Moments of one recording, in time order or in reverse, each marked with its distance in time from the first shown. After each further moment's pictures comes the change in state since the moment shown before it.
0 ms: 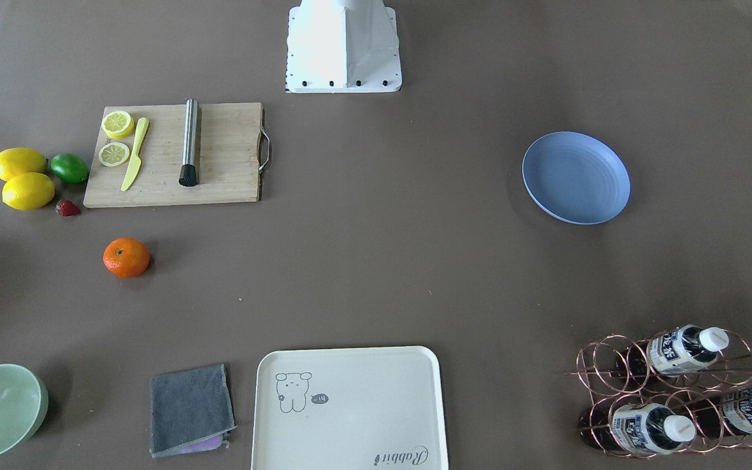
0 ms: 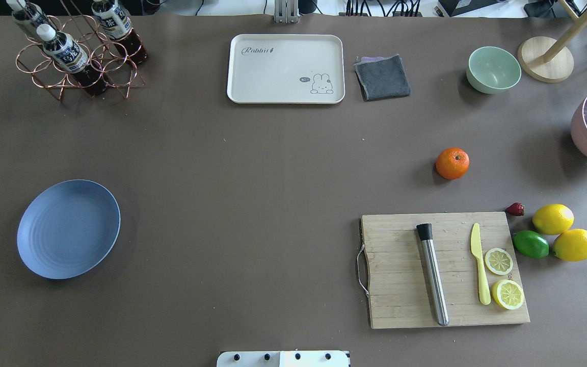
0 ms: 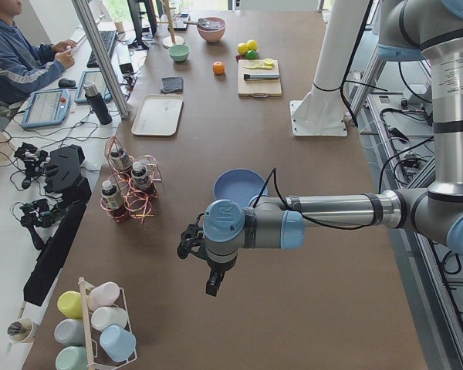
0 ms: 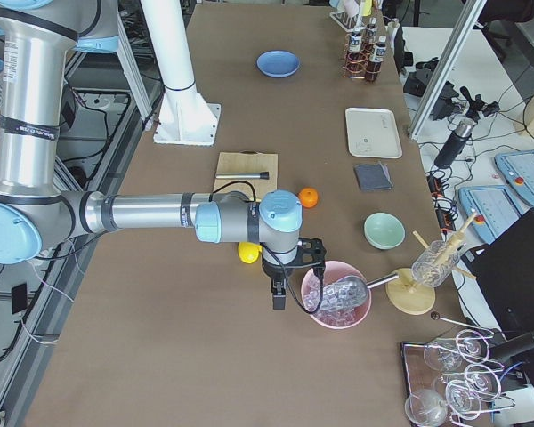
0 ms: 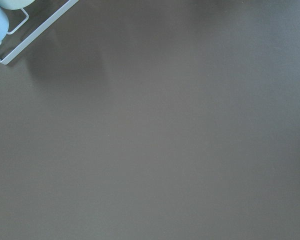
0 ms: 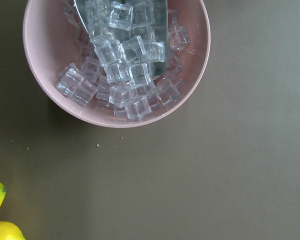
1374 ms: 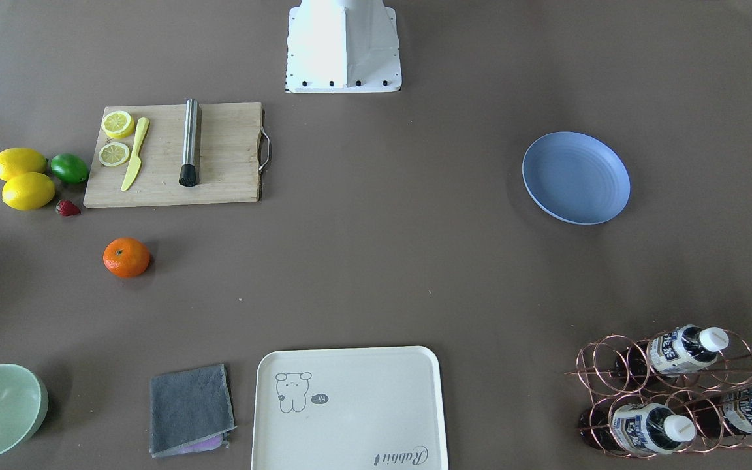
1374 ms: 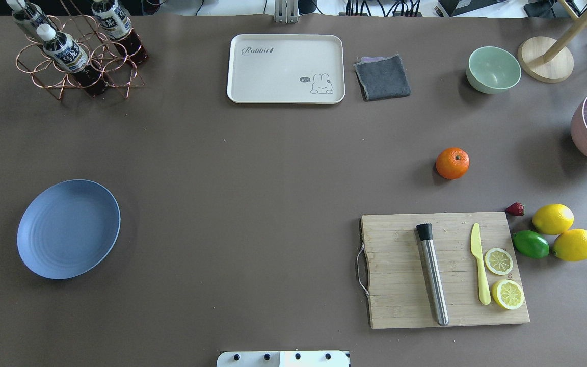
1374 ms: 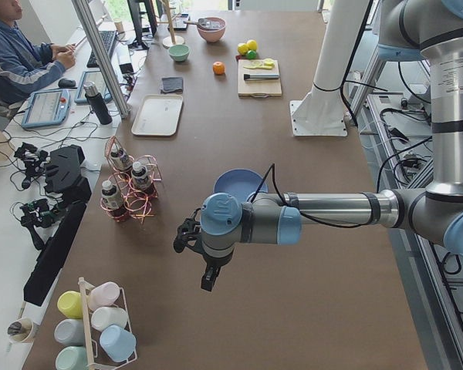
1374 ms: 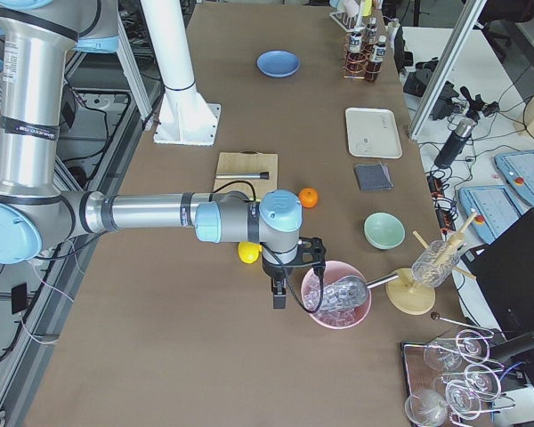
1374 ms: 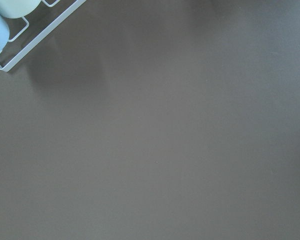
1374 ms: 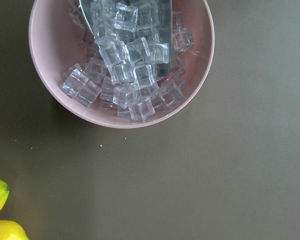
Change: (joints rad) left arm 0.000 -0.027 -0.014 -0.002 0.001 -0.005; right arm 0.000 0.000 0.003 0.001 0.007 -0.006
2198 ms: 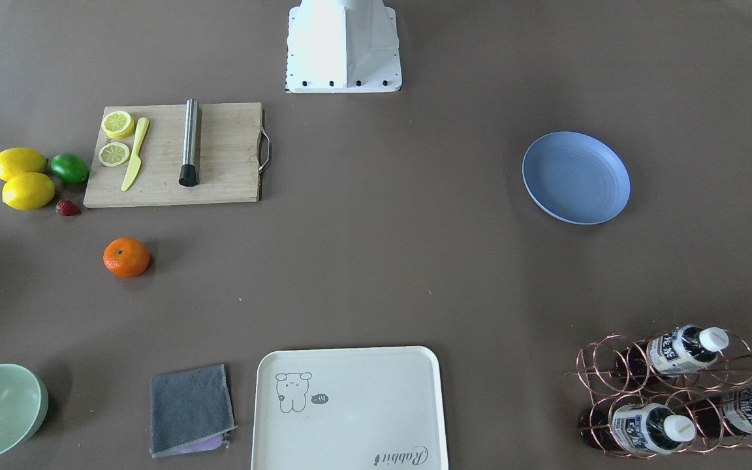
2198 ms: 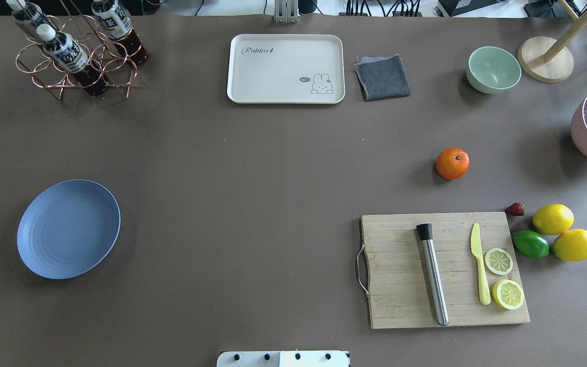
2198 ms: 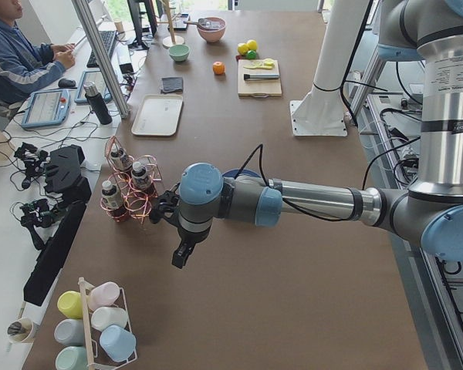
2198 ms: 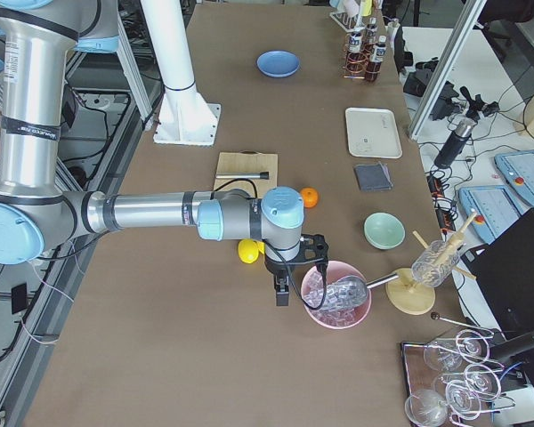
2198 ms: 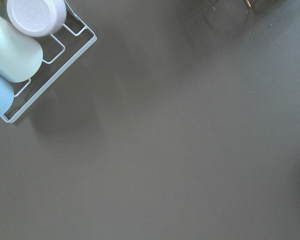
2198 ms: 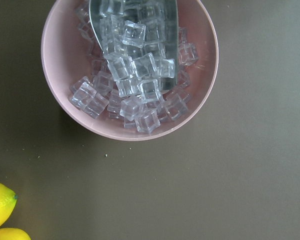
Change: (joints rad) left arm -0.019 -0.108 -0.006 -0.031 0.003 0.004; right arm 0.000 0.023 0.006 0.014 -0.002 0.004
